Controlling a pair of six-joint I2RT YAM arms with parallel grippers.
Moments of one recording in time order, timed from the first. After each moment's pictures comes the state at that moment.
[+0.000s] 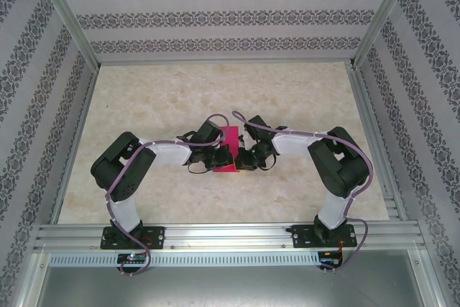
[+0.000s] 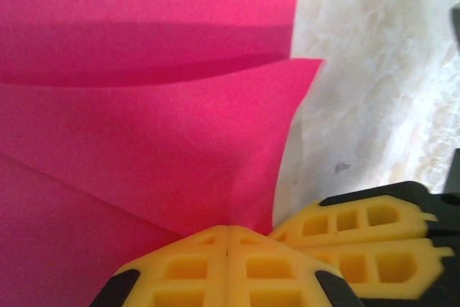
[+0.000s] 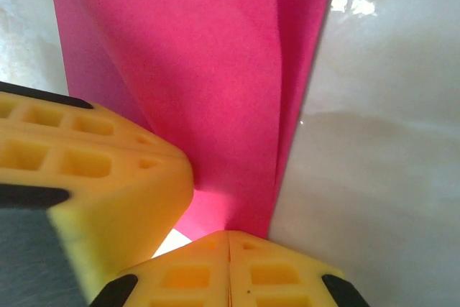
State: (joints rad) left arm -0.70 1.81 0.90 -0.06 0.43 -0.93; right arm 0.61 1.79 0.93 -0.41 -0.51 0.50
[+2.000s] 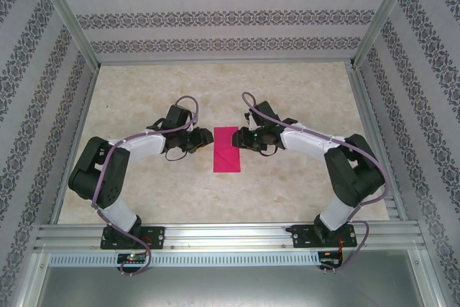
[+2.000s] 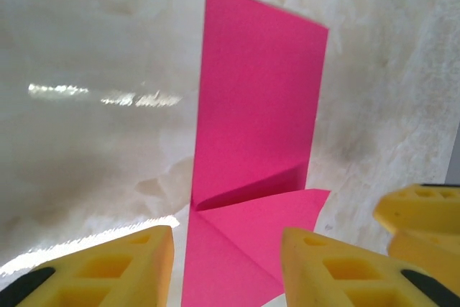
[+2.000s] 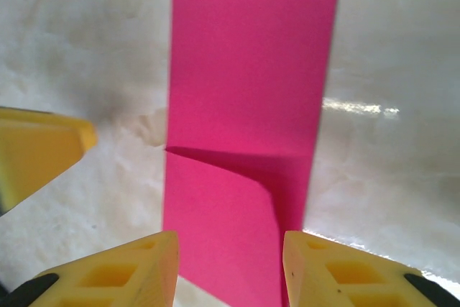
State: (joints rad) left arm -0.42 1.66 0.86 -0.14 0.48 -0.82; right arm 0.57 1.69 0.99 -0.32 -0.35 0.60
